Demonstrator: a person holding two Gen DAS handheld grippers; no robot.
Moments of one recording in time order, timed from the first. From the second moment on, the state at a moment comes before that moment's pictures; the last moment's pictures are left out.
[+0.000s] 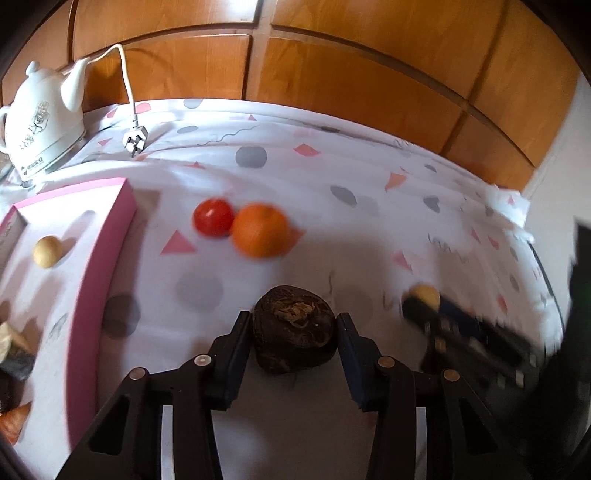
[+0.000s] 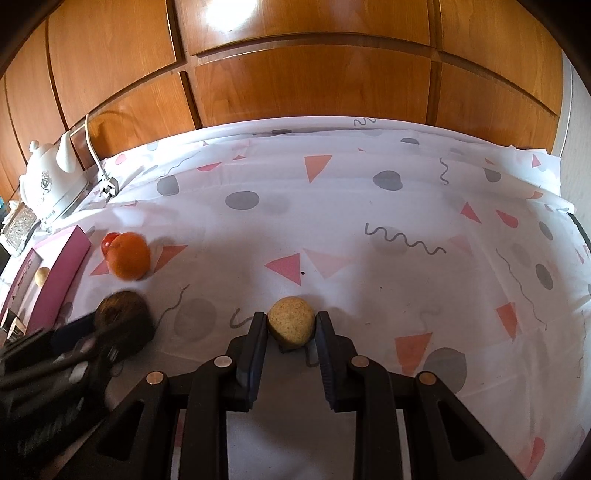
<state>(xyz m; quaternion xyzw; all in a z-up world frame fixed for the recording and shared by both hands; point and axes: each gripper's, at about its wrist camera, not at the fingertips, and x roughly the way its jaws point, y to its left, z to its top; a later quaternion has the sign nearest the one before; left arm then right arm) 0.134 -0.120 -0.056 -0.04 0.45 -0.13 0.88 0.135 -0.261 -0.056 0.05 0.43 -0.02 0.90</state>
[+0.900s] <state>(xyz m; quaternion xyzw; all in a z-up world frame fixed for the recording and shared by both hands) 0.123 -0.124 -0.068 0.02 0.42 -0.14 0.90 0.137 -0.258 -0.058 0.04 0.43 -0.03 0.90</state>
